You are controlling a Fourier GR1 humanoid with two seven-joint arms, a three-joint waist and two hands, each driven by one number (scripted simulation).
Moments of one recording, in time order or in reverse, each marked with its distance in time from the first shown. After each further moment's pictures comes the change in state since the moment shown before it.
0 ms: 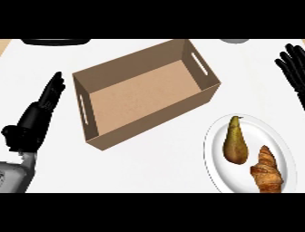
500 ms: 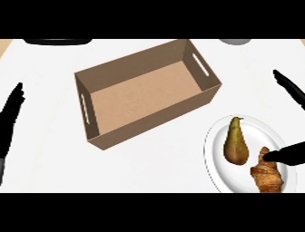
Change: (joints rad) left arm 0.075 0.112 0.105 0.114 -0.088 0.077 0.080; right arm 0.101 -0.155 0.107 -0.008 0.361 -0.030 -0.024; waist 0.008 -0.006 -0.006
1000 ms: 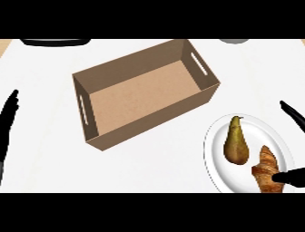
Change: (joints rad) left arm 0.018 -0.017 0.030 0.063 -0.047 0.023 0.019; right arm 0.136 0.053 -0.047 0.254 0.056 0.008 -0.490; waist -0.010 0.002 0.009
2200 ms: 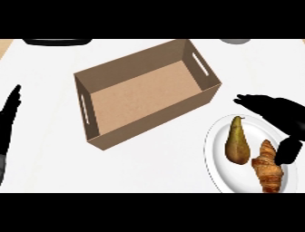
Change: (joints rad) left arm -0.046 -0.034 0.041 0.025 -0.057 -0.044 0.030; right arm -0.335 -0.071 0.269 -0.141 0.511 0.393 0.667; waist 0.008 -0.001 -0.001
